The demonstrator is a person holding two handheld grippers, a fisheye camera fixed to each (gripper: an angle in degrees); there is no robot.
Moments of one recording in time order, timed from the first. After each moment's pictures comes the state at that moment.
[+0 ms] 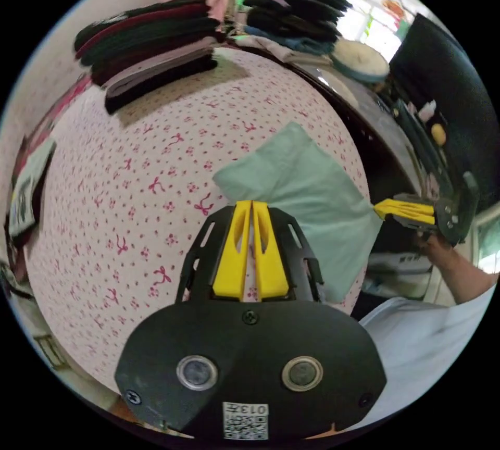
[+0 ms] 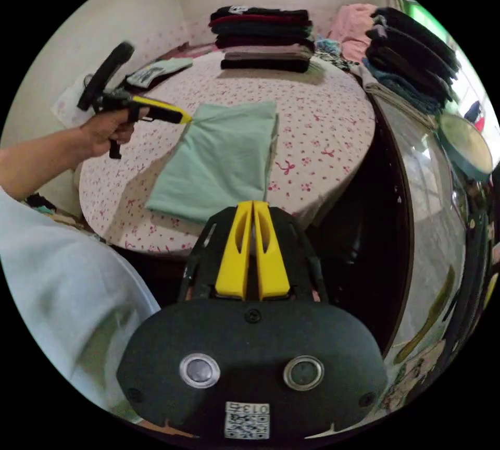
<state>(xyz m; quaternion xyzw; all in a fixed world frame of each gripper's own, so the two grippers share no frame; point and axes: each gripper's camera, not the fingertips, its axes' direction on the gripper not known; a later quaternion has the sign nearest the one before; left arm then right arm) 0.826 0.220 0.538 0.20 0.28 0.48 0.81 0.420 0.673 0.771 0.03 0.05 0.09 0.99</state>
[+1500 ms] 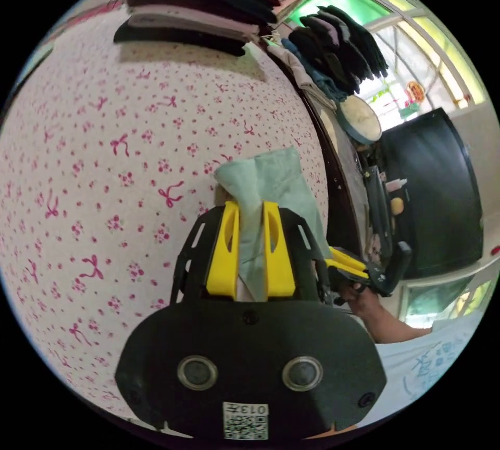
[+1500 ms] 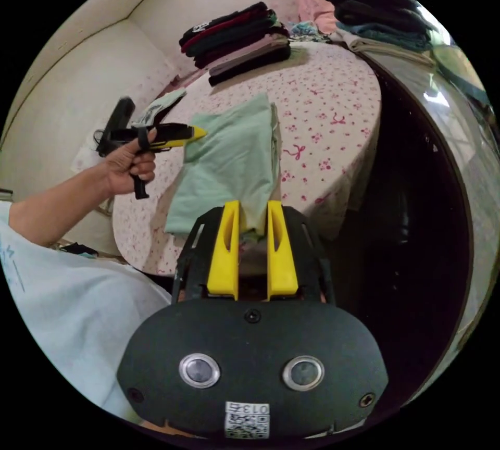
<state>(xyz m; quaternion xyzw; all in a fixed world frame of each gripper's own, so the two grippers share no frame) 0.819 0.050 0.607 0.06 0.44 0.40 0.80 0.520 0.617 0.779 0.05 -0.08 0.18 0.98</state>
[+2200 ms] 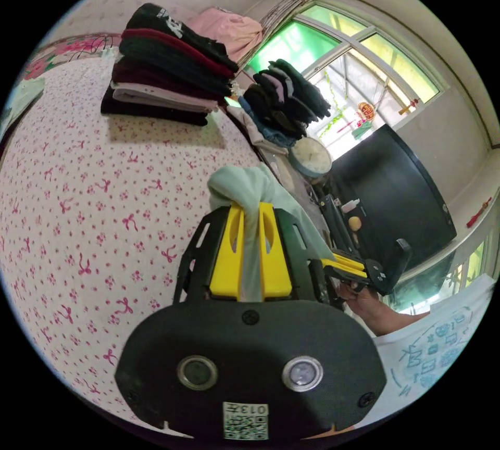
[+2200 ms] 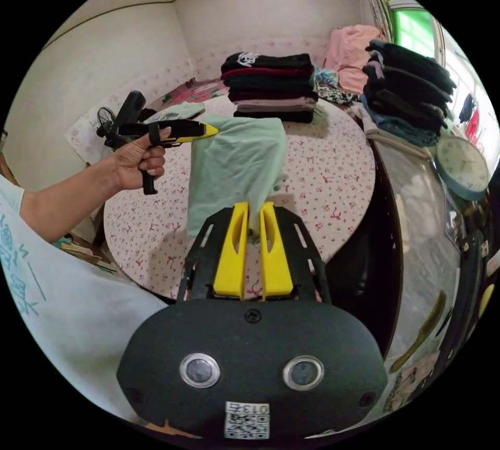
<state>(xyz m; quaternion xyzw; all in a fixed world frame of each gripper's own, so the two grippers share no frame) 0.724 0.015 0.471 0.22 0.51 0.43 0.71 0.485 0.469 0.673 0.12 0.05 0.05 0.99</state>
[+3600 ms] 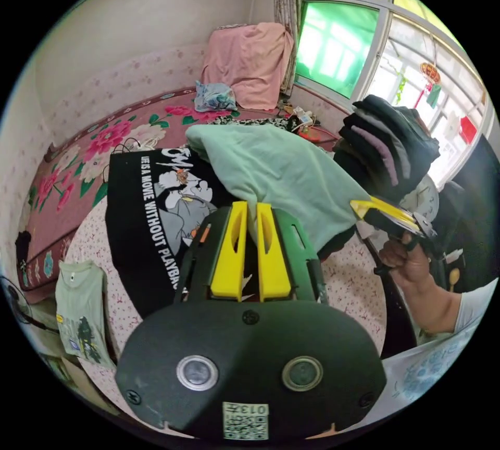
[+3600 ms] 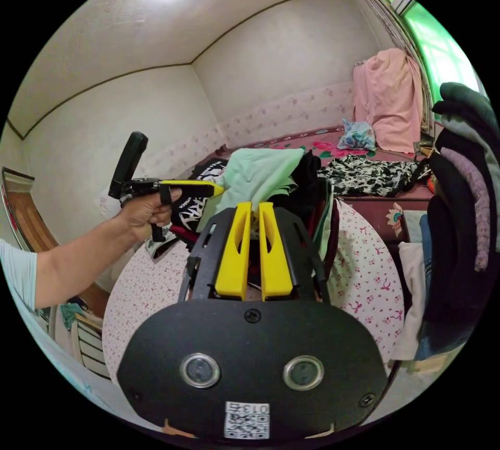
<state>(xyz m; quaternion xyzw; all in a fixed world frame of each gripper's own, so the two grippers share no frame) 0.860 -0.158 0.197 0.36 0.24 0.44 0.78 0.675 0.000 0.645 0.27 -0.09 0.03 0.96</state>
